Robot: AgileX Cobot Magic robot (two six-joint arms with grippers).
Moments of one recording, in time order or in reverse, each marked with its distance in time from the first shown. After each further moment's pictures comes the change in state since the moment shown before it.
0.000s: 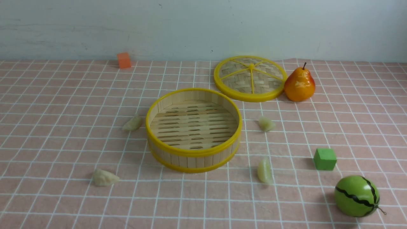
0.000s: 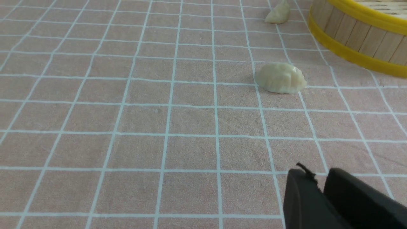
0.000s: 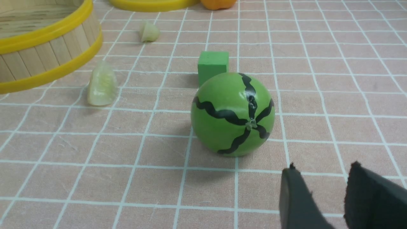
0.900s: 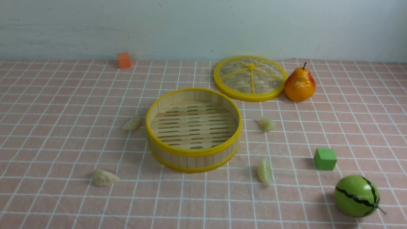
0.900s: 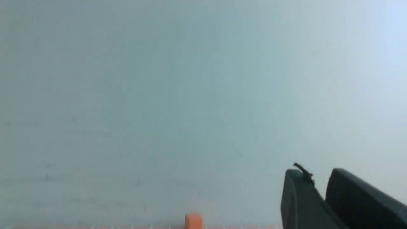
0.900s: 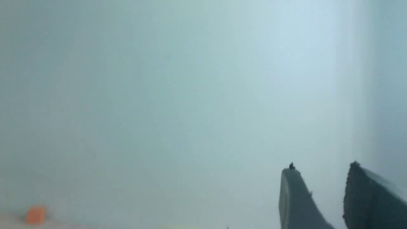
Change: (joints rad) right arm 0.000 0.000 0.011 -0.146 -0.843 0.015; left arm 0.000 0.000 0.001 0.007 -0.857 -0.015
